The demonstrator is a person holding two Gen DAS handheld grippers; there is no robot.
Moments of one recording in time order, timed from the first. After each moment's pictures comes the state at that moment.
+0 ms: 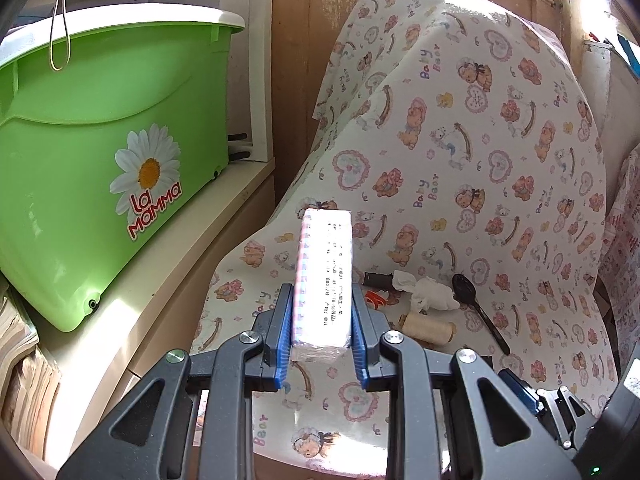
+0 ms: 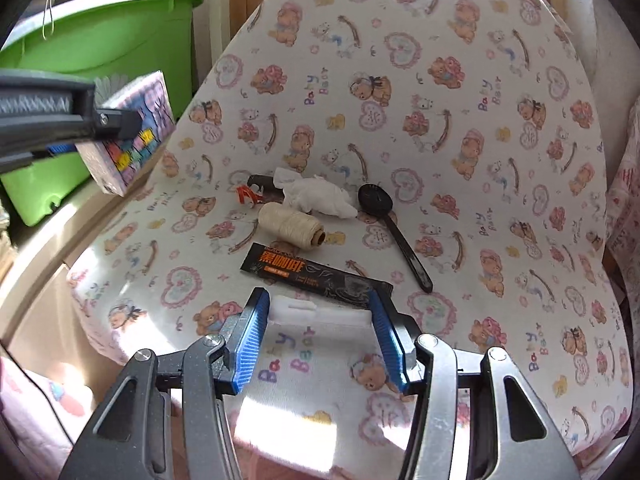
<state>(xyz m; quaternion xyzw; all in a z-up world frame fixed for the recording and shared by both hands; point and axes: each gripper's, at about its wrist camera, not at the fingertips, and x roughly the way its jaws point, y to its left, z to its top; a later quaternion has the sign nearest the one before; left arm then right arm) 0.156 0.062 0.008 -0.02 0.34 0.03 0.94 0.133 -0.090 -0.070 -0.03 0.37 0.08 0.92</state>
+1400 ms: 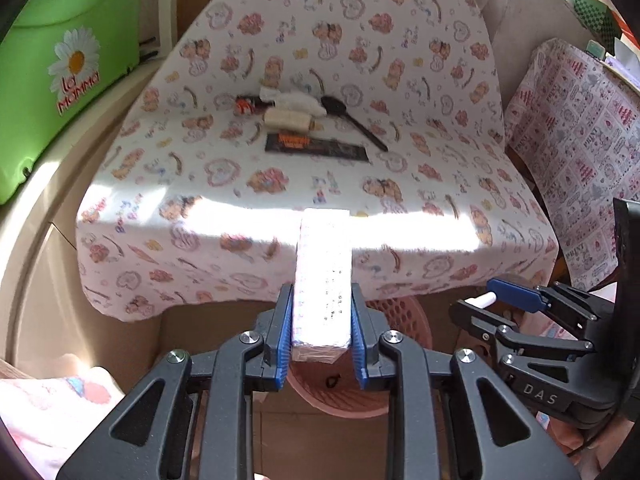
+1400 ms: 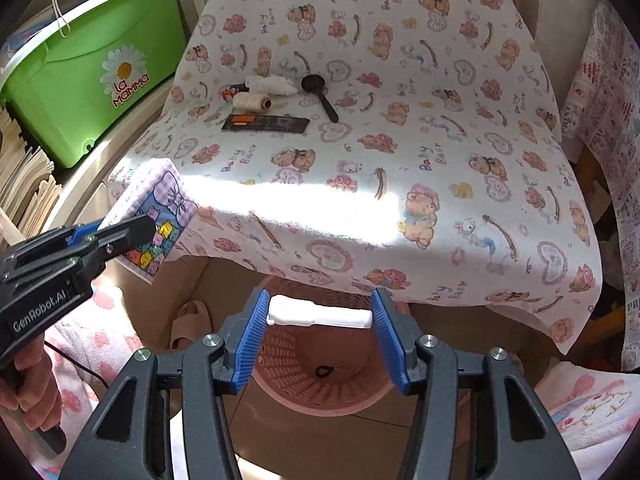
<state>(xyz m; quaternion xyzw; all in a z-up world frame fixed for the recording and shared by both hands) 0.036 -0.009 -0.065 -0.03 0.48 -0.12 0.87 0.026 -0.184 -0.081 0.01 0.51 0.08 0.86</state>
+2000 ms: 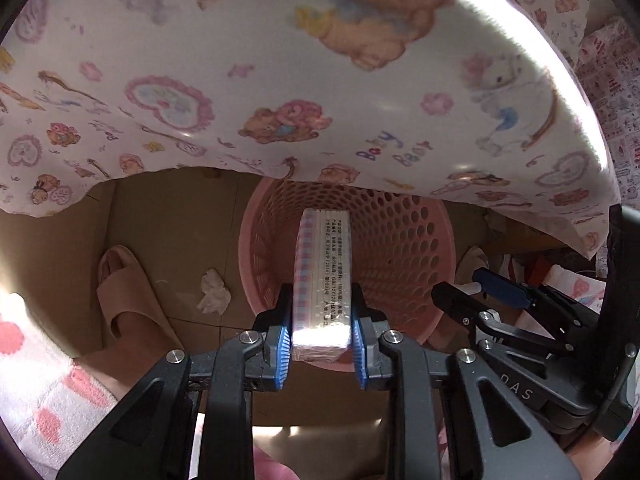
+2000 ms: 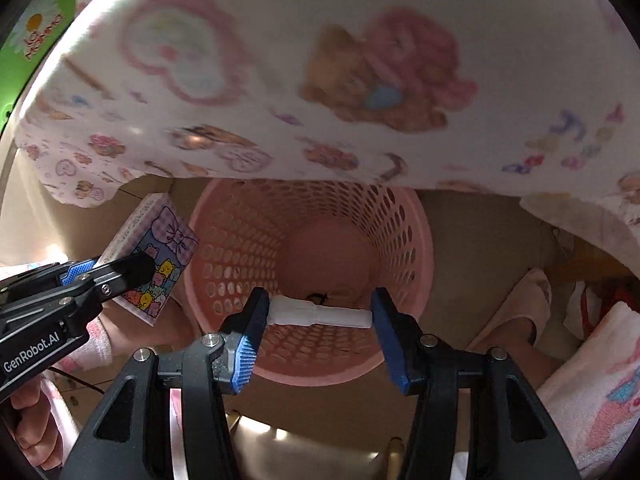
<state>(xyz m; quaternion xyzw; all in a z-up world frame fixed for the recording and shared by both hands) 0.063 -0.026 -0.200 -0.08 0.66 -0.12 0.74 0.054 -0.199 -0.215 0.05 0.65 0.05 0.76</state>
